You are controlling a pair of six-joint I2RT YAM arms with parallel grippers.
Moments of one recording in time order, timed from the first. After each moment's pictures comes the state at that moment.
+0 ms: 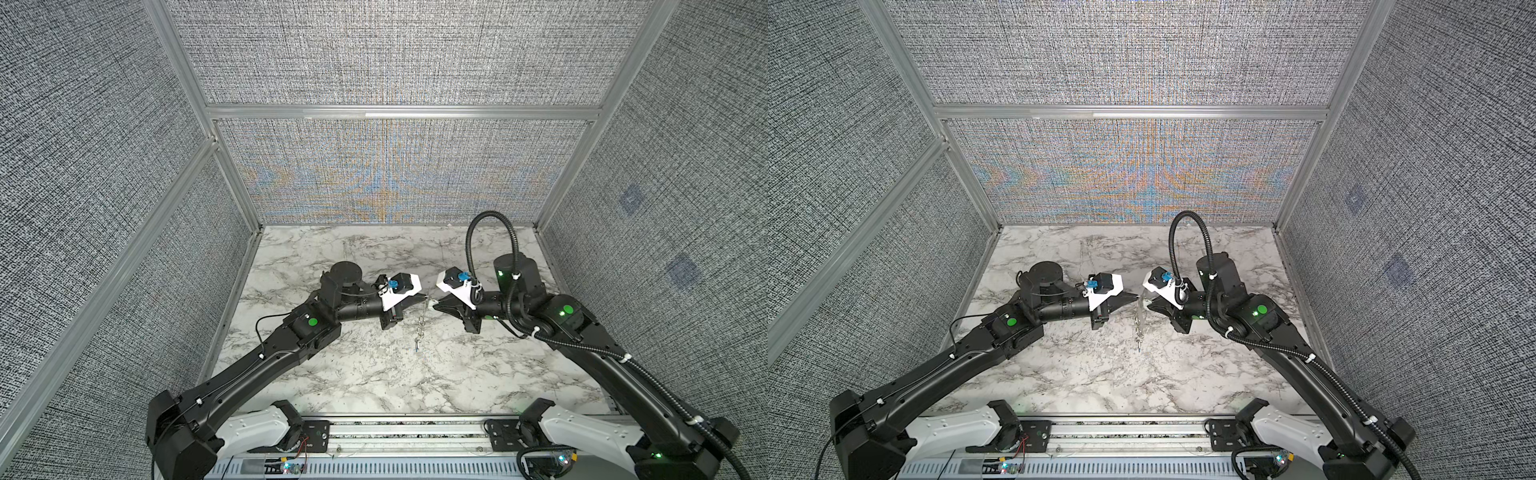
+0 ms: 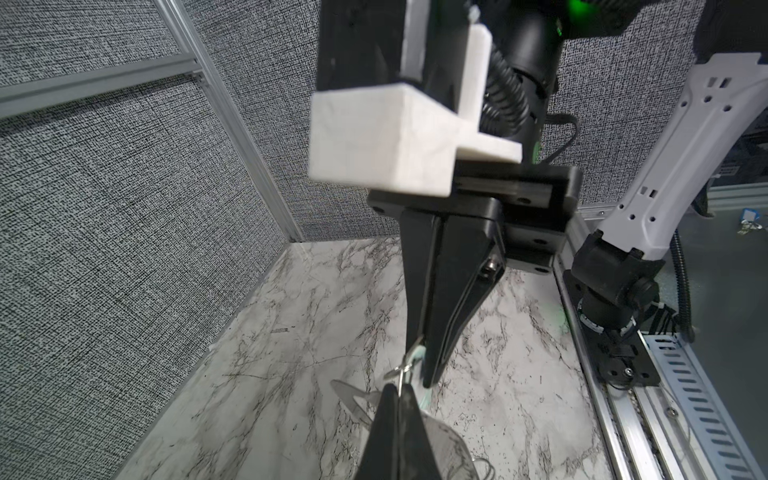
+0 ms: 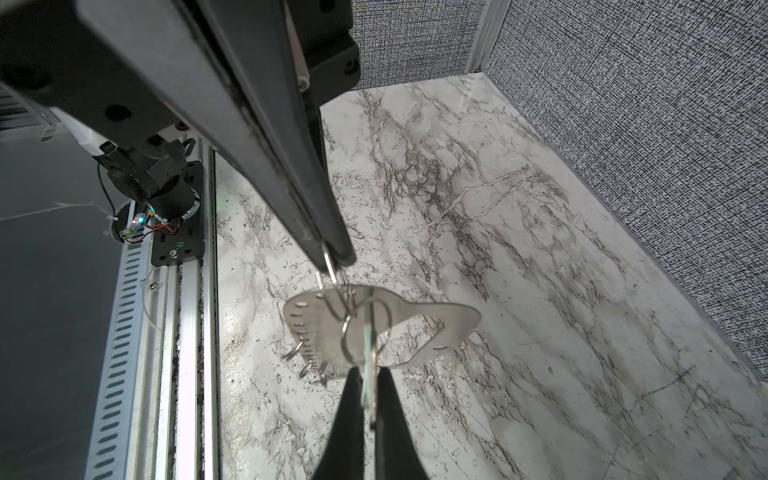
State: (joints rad) left arm -0.81 1.13 0.99 -0.06 0.56 0.33; right arm 0.61 1.06 1.16 -0.69 -0.50 -0.42
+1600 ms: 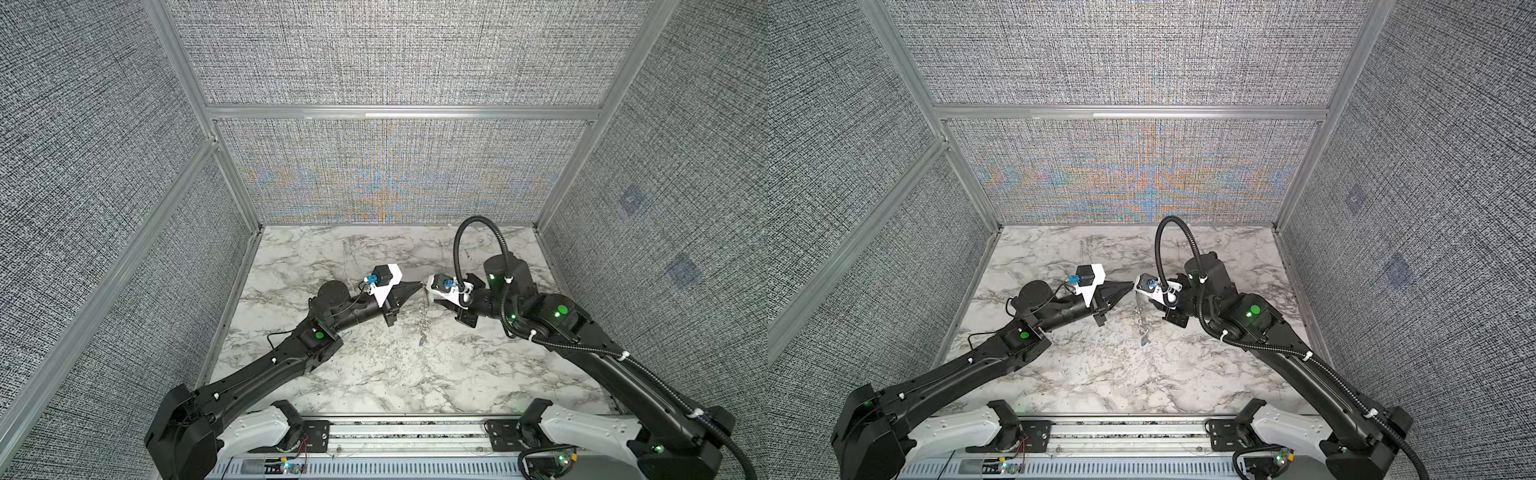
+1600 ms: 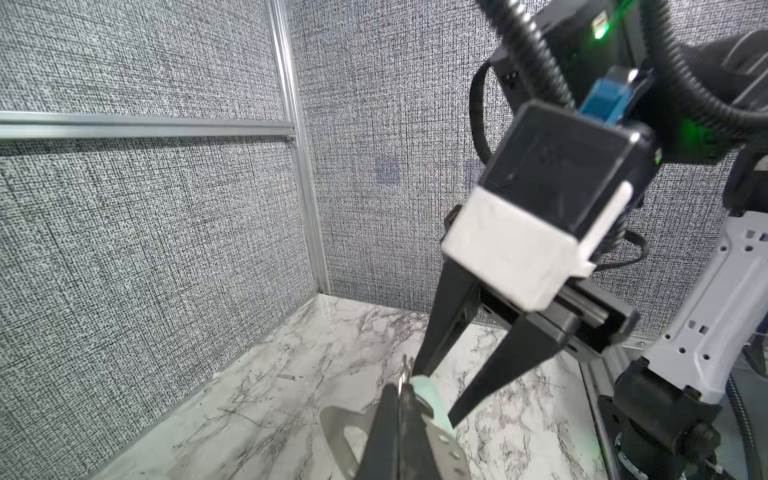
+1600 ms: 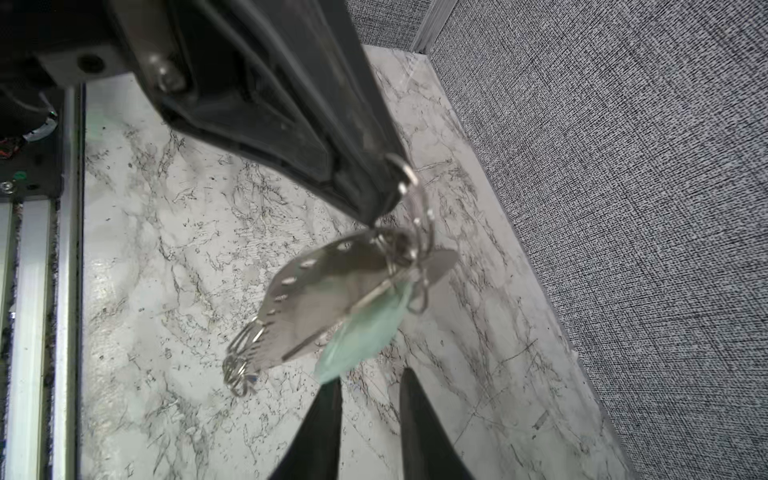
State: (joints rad) left arm -0.80 1.13 0.75 0.51 0.46 0.00; right arm 0.71 1.09 1.20 -0.69 -0.19 -0.61
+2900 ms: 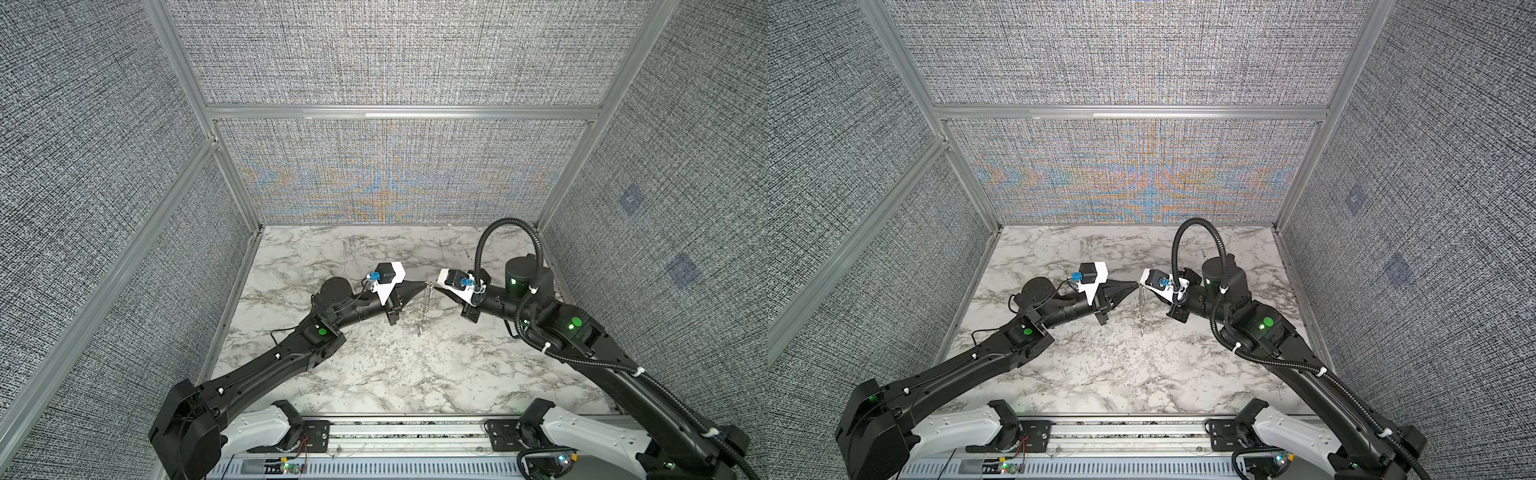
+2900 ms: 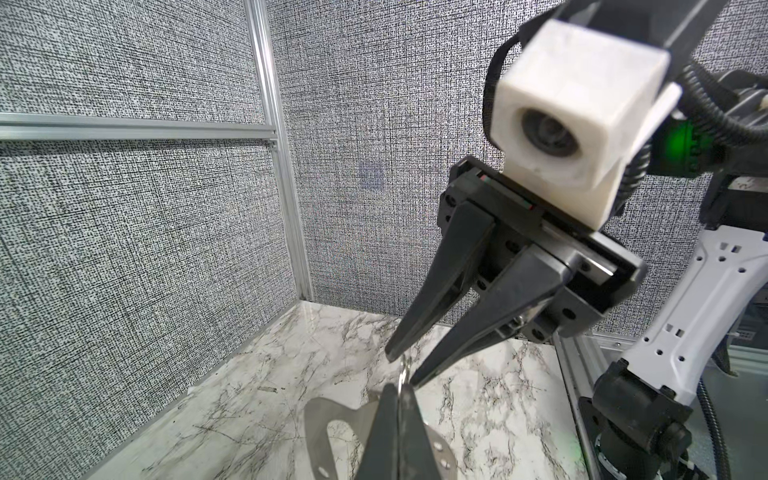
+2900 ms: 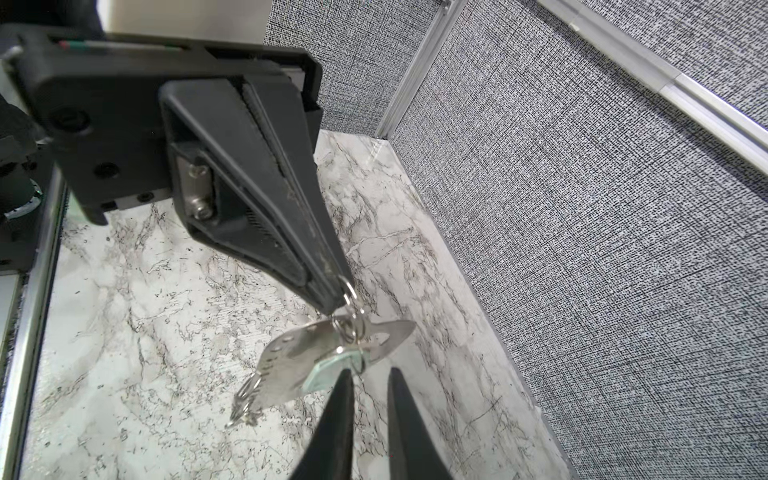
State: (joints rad) left arm -0.80 1.16 0.78 0.51 0.51 -0.02; right arm 0.69 0.99 1.13 -0.48 -0.24 -0.59
